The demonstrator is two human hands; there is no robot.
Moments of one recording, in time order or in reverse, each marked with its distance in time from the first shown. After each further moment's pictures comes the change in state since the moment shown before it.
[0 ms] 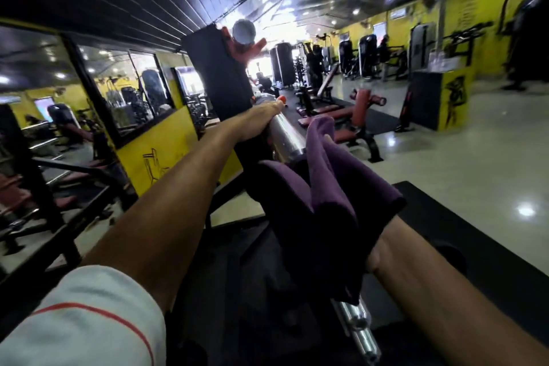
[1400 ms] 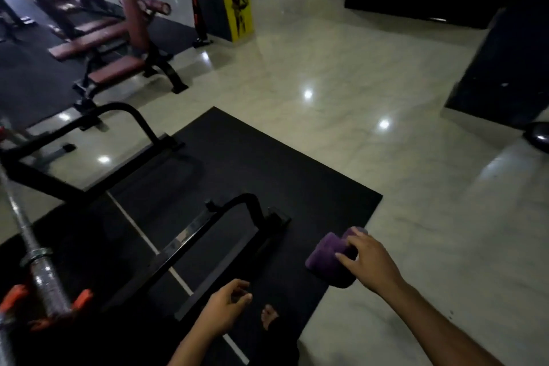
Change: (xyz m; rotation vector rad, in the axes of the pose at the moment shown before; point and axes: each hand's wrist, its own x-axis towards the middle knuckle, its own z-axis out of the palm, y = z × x) left_hand 0.055 -0.008 0.670 -0.060 -0.814 -0.369; right_hand -0.032 -0.055 -0.689 -1.522 0.820 0.418
